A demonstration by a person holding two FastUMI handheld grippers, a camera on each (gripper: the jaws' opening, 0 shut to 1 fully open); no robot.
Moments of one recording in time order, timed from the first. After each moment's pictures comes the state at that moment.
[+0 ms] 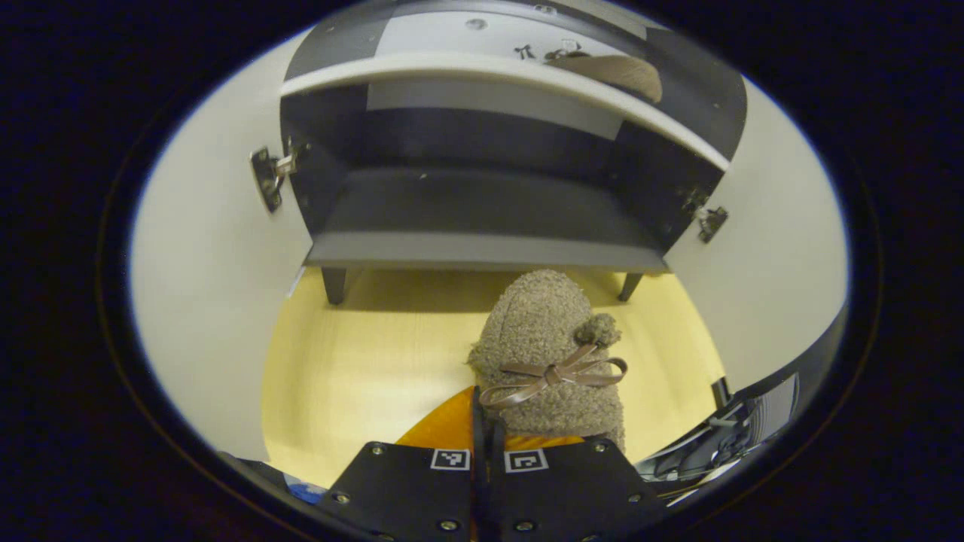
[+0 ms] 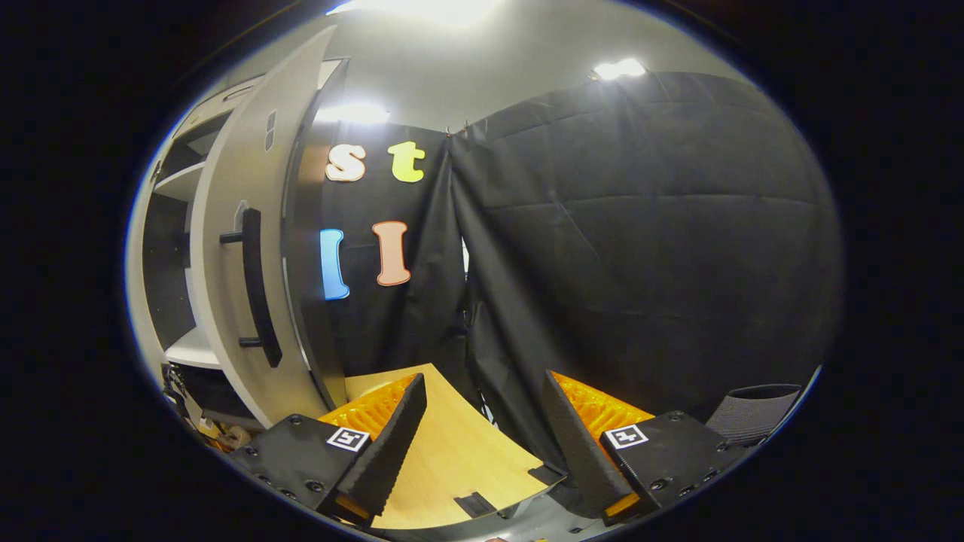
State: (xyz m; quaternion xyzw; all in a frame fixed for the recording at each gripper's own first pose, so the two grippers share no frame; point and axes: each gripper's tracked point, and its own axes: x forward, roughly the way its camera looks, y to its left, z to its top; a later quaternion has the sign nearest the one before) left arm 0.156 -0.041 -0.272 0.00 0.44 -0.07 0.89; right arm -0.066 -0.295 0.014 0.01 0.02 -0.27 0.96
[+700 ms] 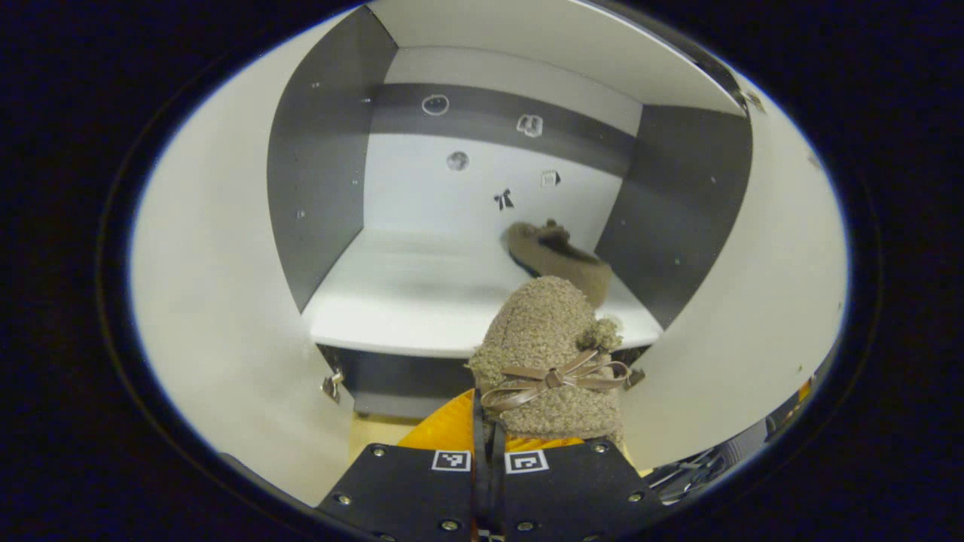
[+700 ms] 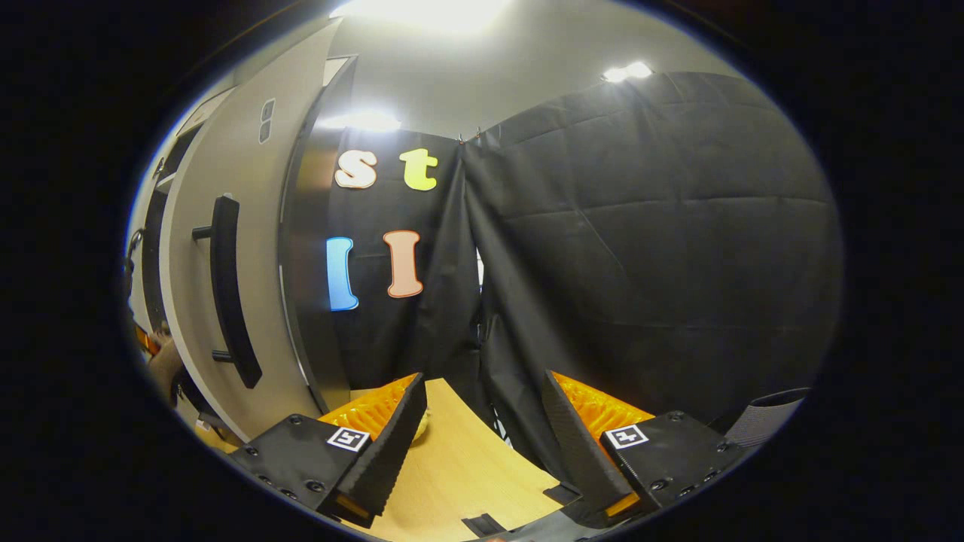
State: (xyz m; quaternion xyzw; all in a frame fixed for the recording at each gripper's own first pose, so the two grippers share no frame) left arm 0.273 -0.048 -0.100 -0.04 0.29 -0.06 0.95; right arm -0.029 -0.308 0.015 0.00 0.00 -0.26 0.97
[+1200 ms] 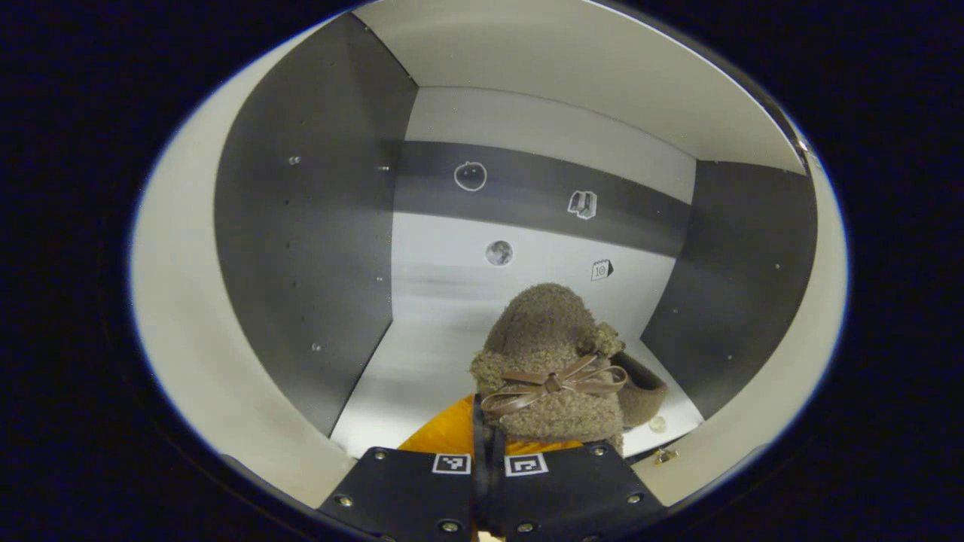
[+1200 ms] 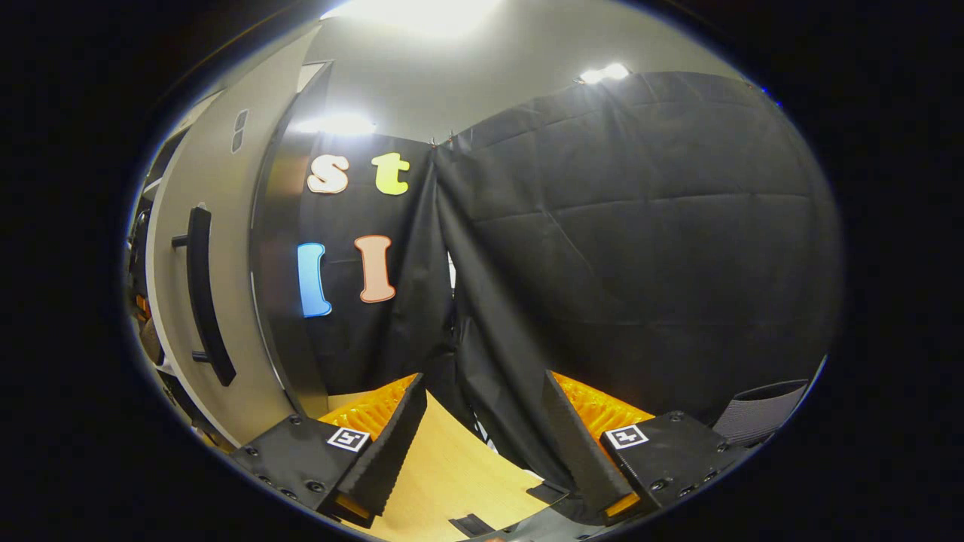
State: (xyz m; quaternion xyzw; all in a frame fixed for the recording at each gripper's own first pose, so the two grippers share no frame) left arm 0.395 -0.011 -0.037 -0.02 0.21 -0.01 0.98; right arm -0.052 -0.330 0.018 0.01 -0.01 -0.31 0.95
